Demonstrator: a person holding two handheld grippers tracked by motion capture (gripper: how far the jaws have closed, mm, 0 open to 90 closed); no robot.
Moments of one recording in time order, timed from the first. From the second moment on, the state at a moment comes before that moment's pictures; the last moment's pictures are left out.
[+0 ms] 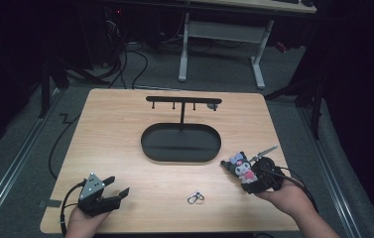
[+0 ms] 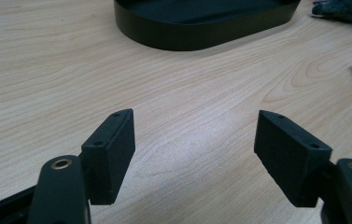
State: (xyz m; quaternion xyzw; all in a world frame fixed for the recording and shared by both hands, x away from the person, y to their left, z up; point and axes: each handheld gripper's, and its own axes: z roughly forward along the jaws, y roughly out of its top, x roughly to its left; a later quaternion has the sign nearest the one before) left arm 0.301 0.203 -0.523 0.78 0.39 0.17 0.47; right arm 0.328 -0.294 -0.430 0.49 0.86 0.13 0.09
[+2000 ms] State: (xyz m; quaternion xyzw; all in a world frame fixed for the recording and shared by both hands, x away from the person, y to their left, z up) left arm 0.301 0.204 -0.525 0.78 0.39 0.17 0.46; right arm 0.350 -0.302 -0.457 0.51 0.85 0.13 0.06
